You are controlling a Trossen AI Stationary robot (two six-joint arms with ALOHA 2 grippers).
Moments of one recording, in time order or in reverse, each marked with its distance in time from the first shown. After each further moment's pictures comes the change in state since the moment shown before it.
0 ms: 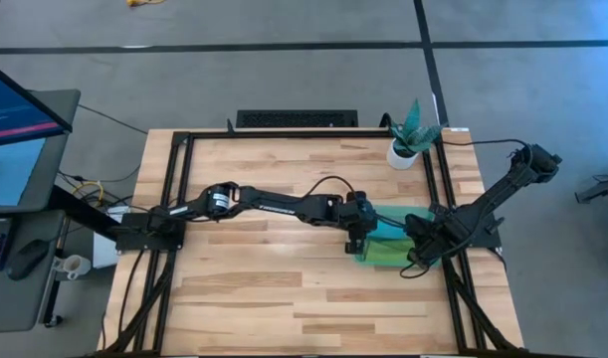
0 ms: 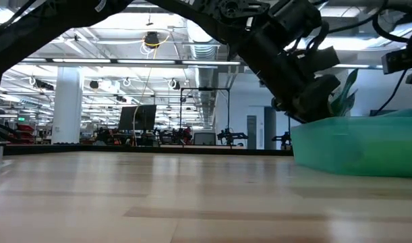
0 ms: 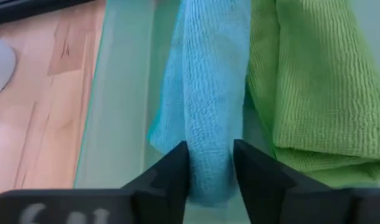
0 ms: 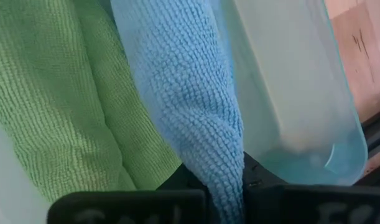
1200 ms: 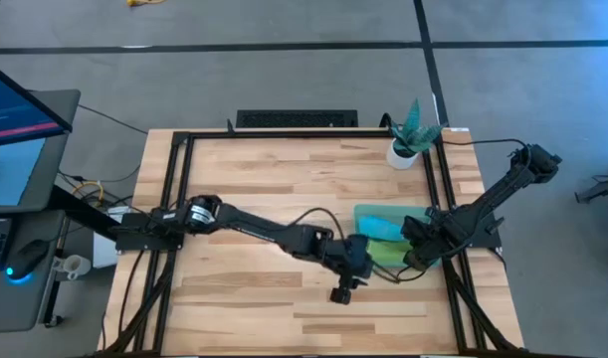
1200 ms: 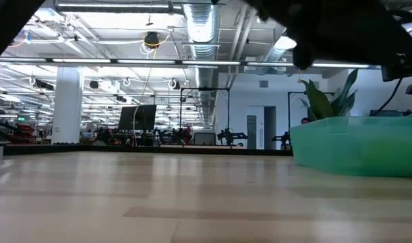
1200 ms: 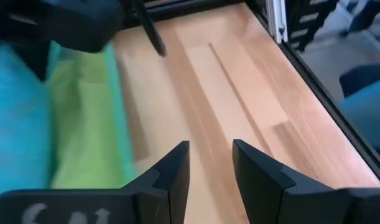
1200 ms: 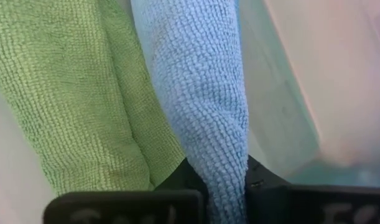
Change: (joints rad) left arm -0.207 -0.161 -0.041 -0.043 0.196 -0.109; right arm -0.001 0.000 -0.056 0.143 -0.005 0.021
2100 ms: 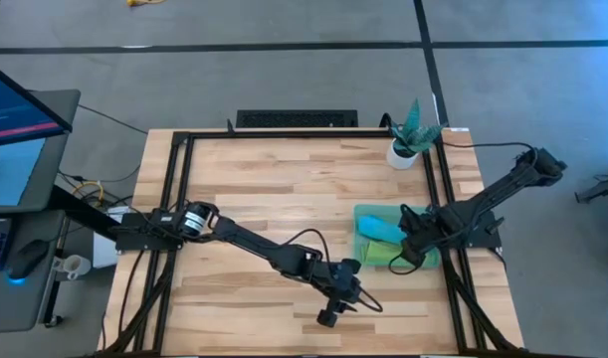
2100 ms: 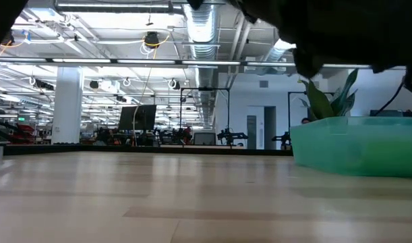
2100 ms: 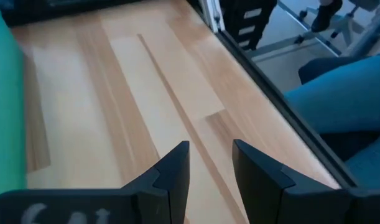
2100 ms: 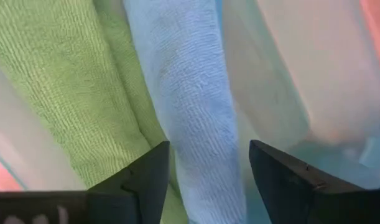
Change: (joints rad) left arm -0.098 -0.013 -0.265 0.326 0.061 -0.040; right arm -0.140 -0.001 0.092 -0.085 -0.107 -0.063
